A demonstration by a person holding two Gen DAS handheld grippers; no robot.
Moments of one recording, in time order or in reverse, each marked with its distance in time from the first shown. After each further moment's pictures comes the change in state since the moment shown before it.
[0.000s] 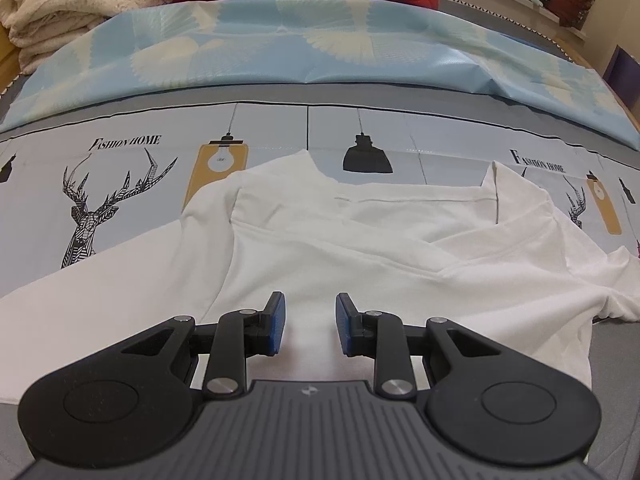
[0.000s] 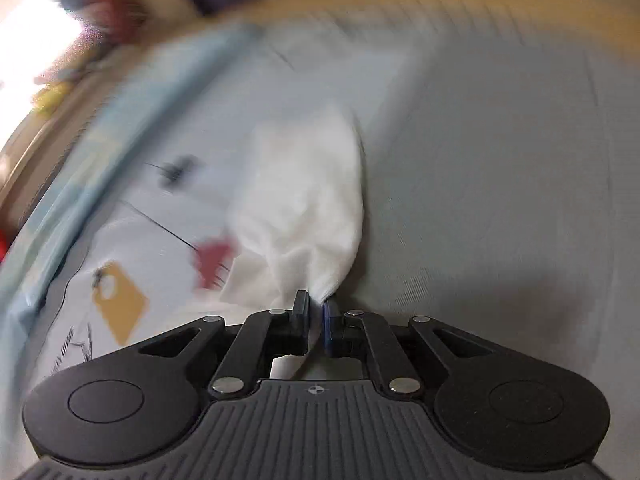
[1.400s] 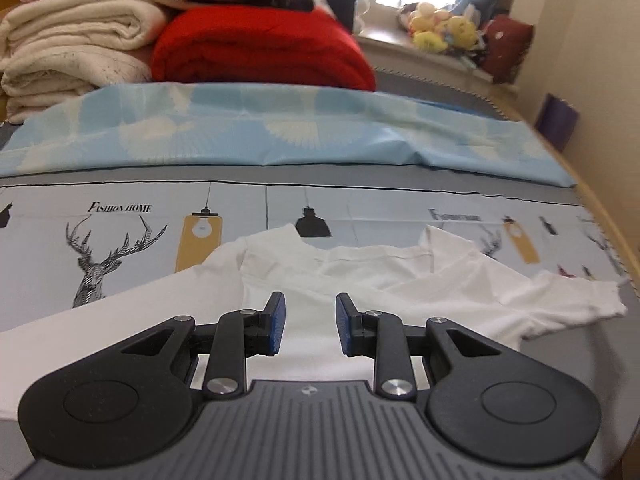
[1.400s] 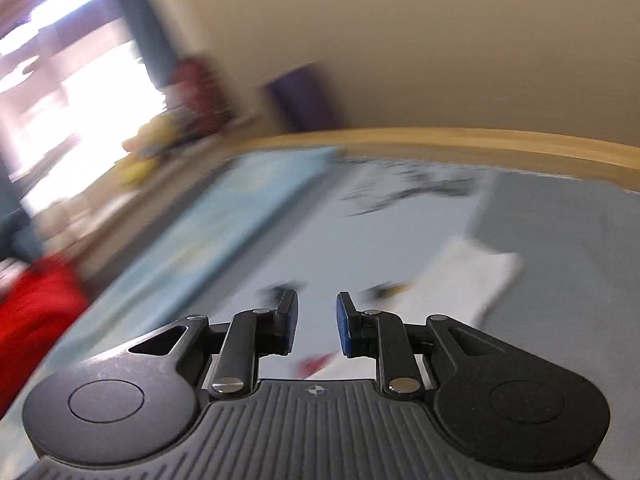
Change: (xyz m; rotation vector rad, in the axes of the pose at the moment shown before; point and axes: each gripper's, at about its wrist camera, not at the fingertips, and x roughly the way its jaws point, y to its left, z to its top) left arm -0.124 0.015 -0.029 0.040 -0.226 -0.175; right arm -0.150 0.050 0.016 -0.243 -0.313 0.245
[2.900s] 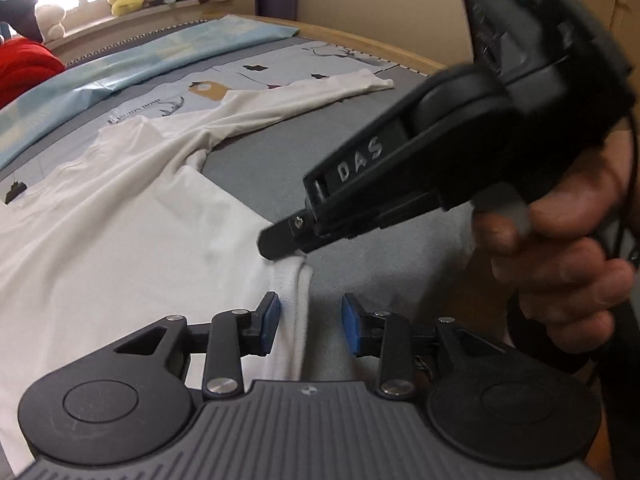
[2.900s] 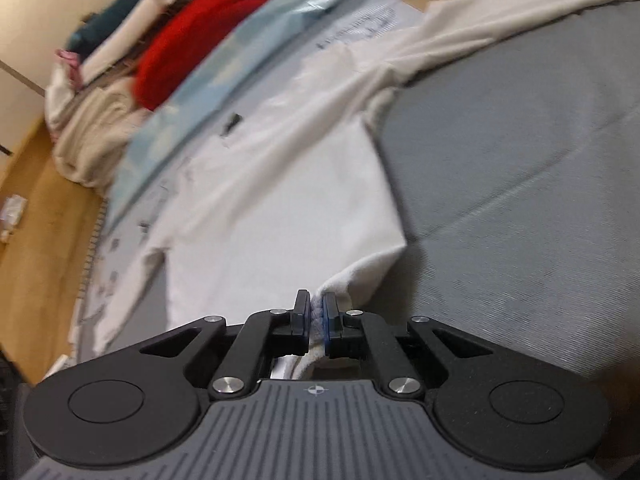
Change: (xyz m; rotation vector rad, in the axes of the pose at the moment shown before) left arm -0.044 -0.222 -0.253 0.617 0.077 -0.443; right arm -0.192 -0.001 -0.219 -0.199 0.720 0.471
